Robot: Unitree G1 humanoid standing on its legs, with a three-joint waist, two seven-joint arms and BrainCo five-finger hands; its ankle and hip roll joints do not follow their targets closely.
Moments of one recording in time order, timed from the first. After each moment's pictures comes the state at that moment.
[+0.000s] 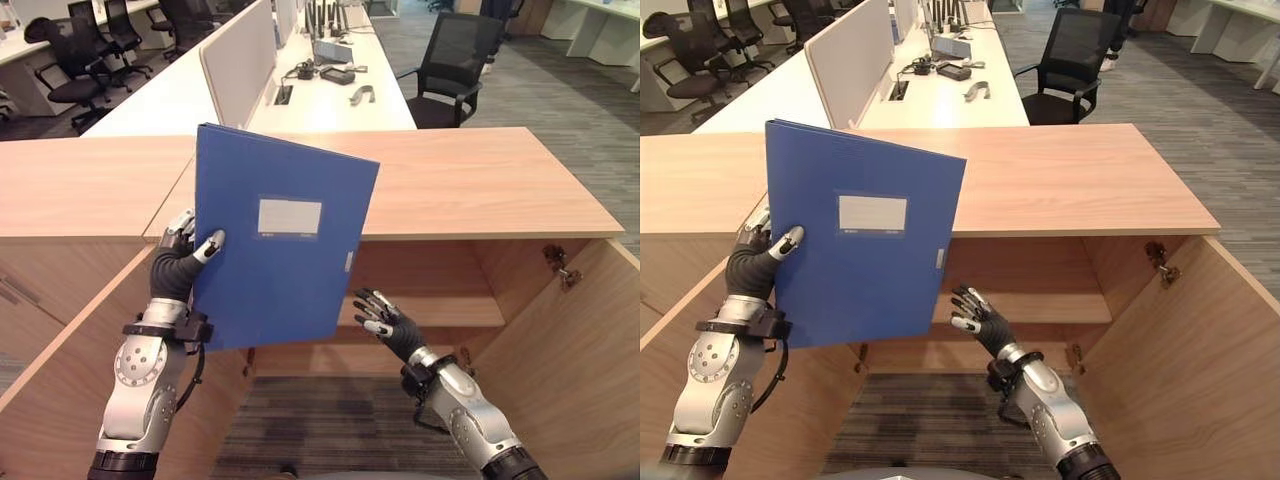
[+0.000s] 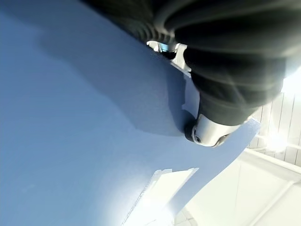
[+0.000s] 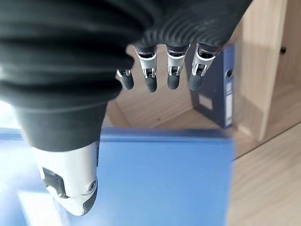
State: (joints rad) left arm 0.05 0.44 0.03 -0.23 -0.48 -0.19 -0.05; right arm -0.02 -0.30 0.38 0.15 0.68 -0.03 0.24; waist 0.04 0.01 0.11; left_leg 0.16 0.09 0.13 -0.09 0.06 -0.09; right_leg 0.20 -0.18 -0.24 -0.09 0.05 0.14
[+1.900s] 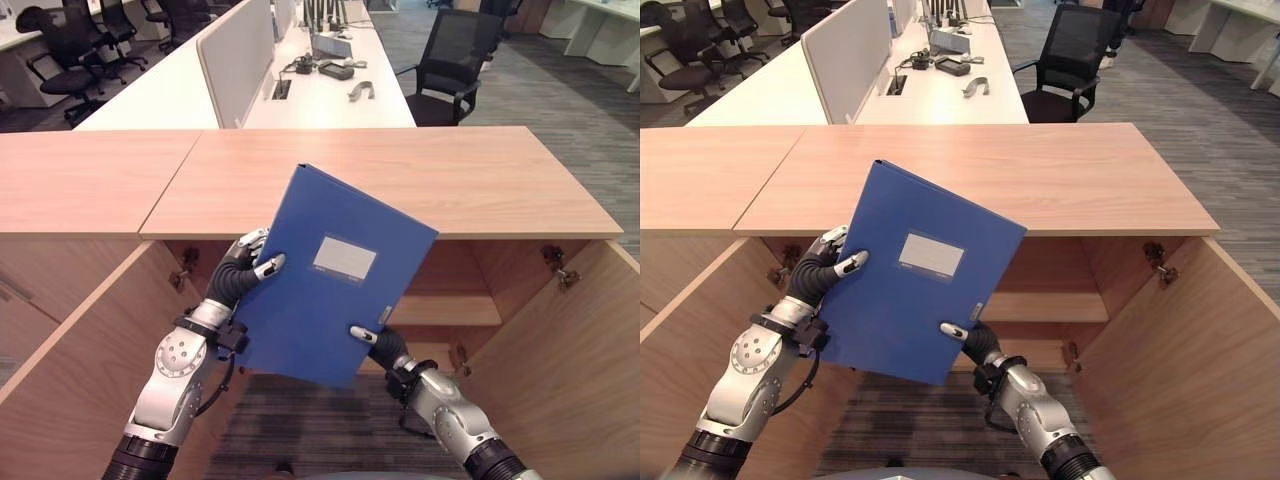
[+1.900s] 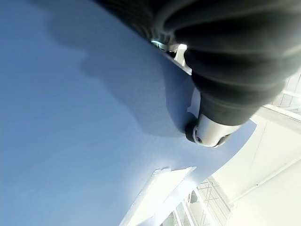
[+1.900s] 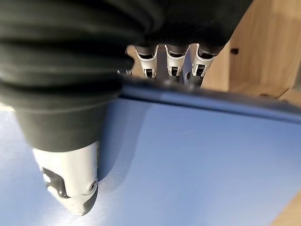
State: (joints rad) left arm -0.01 0.45 -0.12 -0.18 -0.41 -0.14 -0.15; right arm -0.06 -0.25 0.42 0.34 0.68 0.02 0.21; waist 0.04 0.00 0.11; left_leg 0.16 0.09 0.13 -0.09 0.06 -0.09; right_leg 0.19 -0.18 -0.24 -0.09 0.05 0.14
